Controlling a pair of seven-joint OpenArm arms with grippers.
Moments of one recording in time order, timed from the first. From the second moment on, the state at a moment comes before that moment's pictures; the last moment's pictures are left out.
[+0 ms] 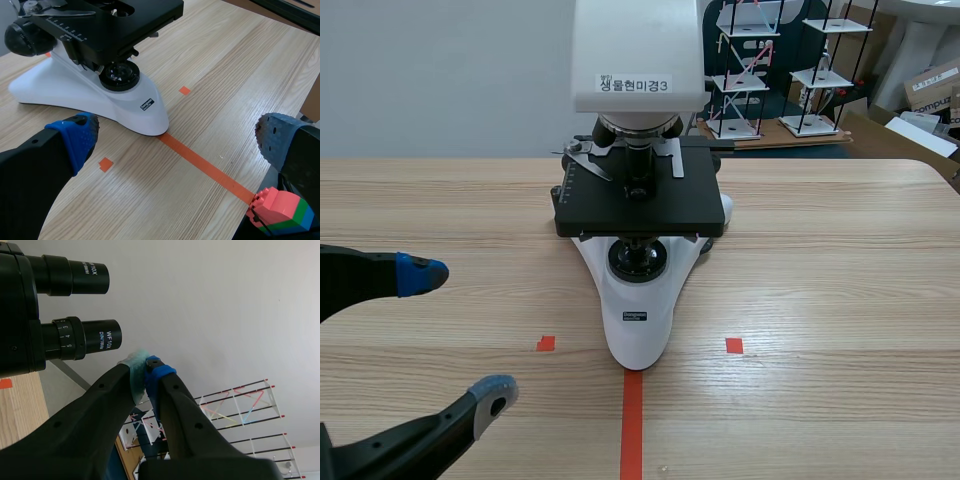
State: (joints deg) left arm 47.9 -32.7 -9.0 119.5 -16.4 -40.6 -9.7; right arm 57.2 44.4 -46.3 86.4 3.8 24.4 3.3
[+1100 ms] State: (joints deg) left arm 47.9 -32.7 -9.0 119.5 -16.4 -40.6 -9.7; right arm 56.7 49.0 -46.3 89.1 4.1 21.3 6.6
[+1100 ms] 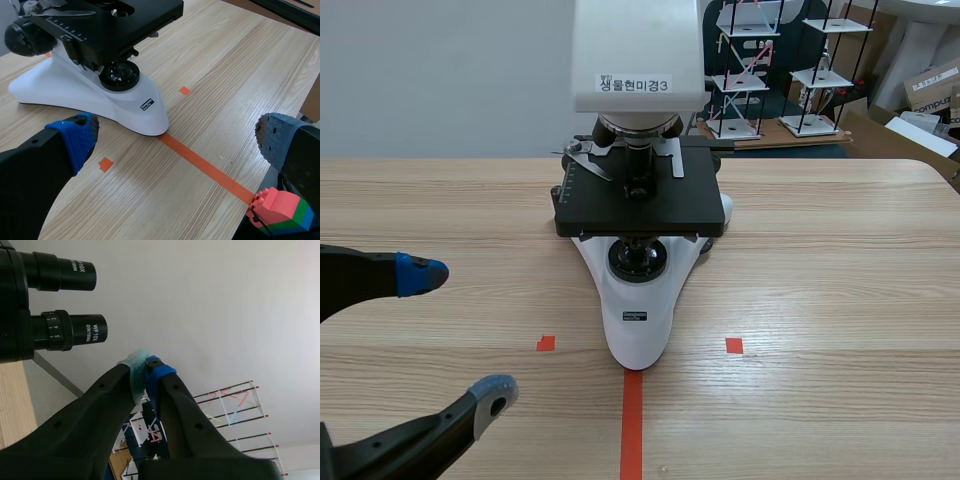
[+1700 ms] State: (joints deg) left arm 47.9 -32.7 -9.0 119.5 -16.4 -40.6 -9.7; right arm 25.5 59.4 -26.9 110.4 4.5 3.1 8.3
